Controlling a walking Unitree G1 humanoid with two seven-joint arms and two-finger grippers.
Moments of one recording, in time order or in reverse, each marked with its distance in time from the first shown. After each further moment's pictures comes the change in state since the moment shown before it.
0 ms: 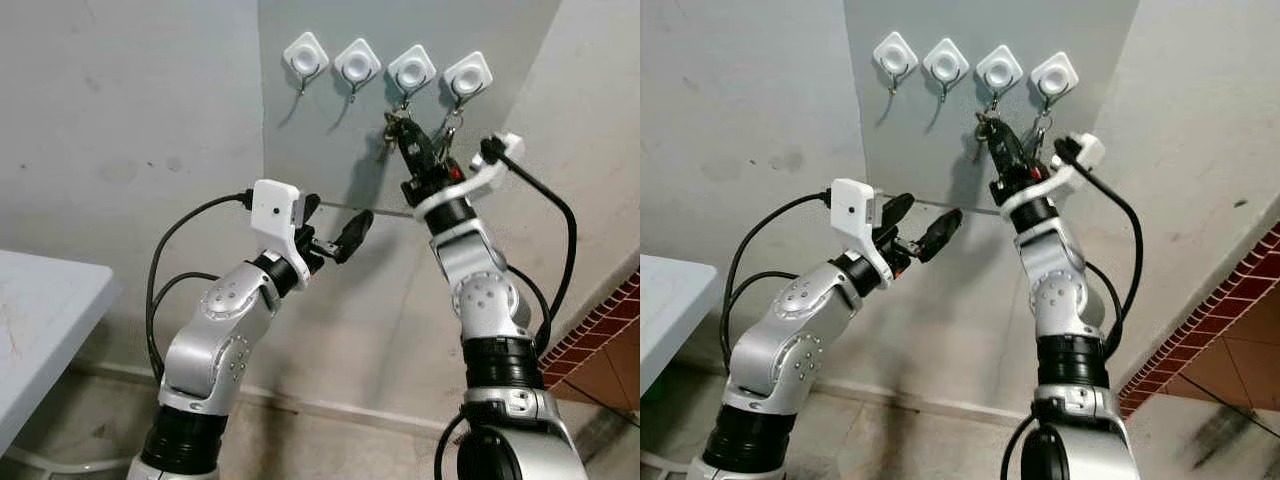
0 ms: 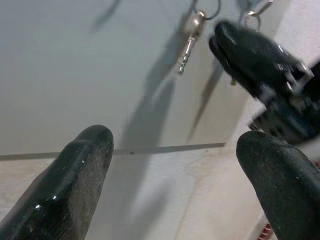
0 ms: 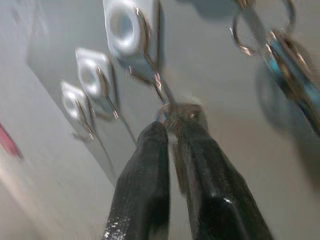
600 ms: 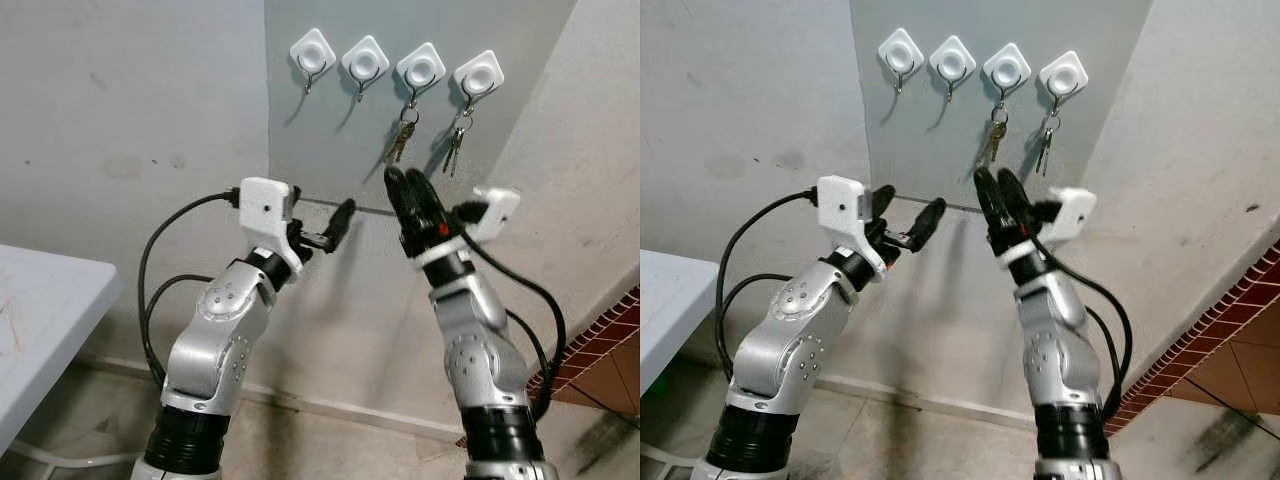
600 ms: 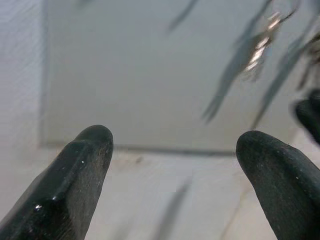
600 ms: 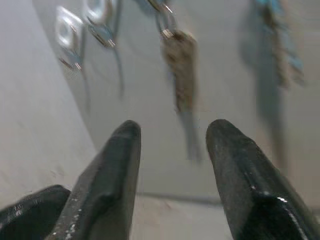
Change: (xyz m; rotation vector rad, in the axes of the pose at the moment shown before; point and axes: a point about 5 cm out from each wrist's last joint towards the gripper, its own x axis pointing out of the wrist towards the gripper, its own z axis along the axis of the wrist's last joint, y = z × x) left arm -0.008 0.019 -0.013 0.016 -0.027 0.173; right arm -0.053 -0.003 -0.023 -0.260 0.035 -0.049
